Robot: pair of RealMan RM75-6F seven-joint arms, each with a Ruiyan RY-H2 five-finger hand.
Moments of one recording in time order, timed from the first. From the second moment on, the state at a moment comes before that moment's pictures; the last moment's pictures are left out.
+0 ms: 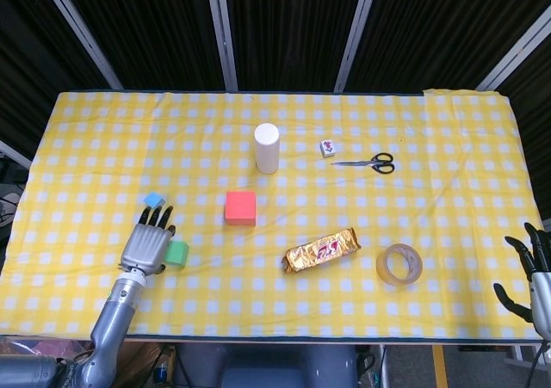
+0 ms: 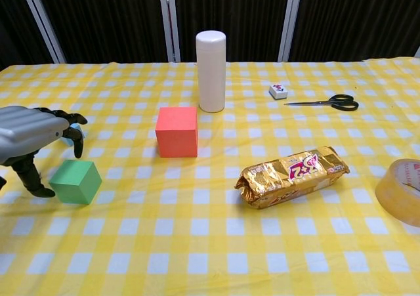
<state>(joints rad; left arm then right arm) -0.63 -1.51 -0.04 -1.81 0.78 1.28 1.01 -0.01 -1.04 0.07 -1.62 -1.51 1.58 0.01</state>
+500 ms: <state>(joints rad) -0.64 -1.52 -0.03 -1.82 0.79 1.30 1.01 -0.01 -1.04 0.07 -1.62 -1.51 1.57 0.02</state>
